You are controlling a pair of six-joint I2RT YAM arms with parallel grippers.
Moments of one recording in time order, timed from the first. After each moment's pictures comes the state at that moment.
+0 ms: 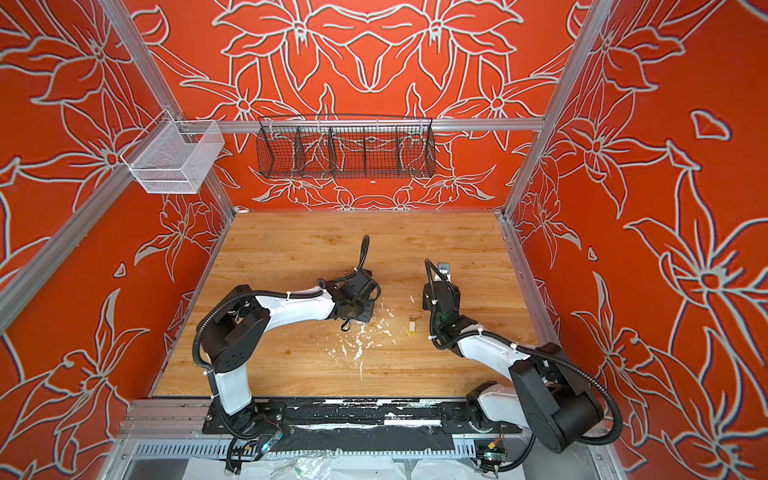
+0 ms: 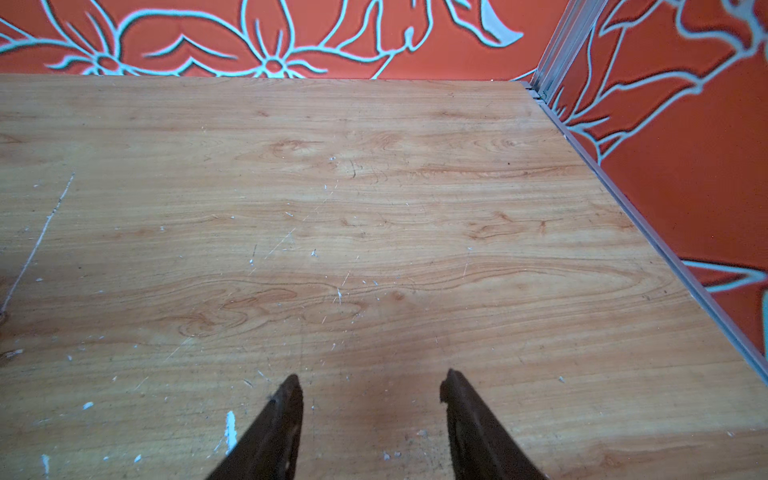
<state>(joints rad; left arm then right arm) -0.77 1.87 1.15 -0.38 -0.15 -0.46 0.47 1.26 0.43 0.30 0.56 0.27</state>
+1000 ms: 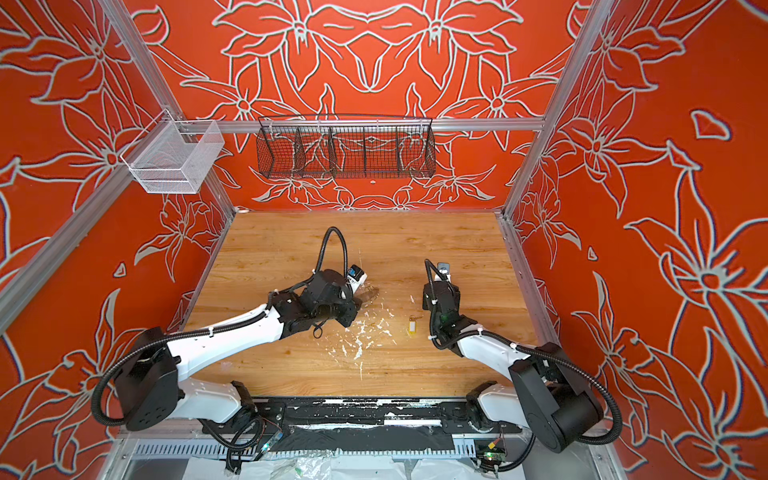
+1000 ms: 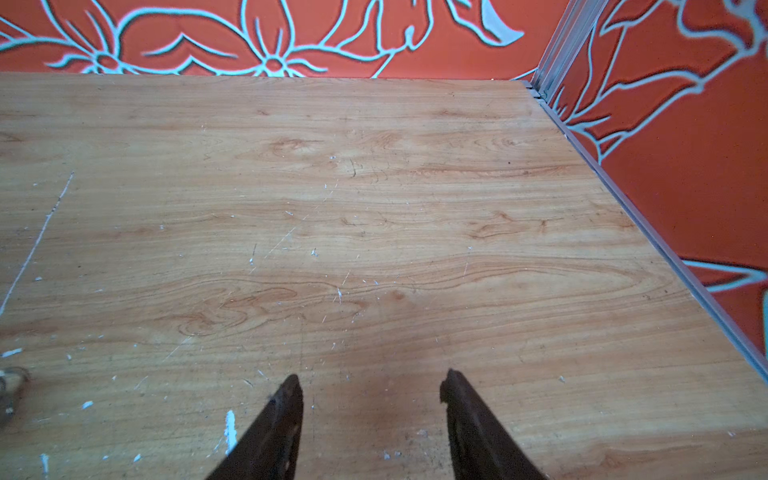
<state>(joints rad) -0.77 1.35 0.88 -0.26 0.02 -0.13 0.47 1.26 0.43 0.30 0.56 0.27</state>
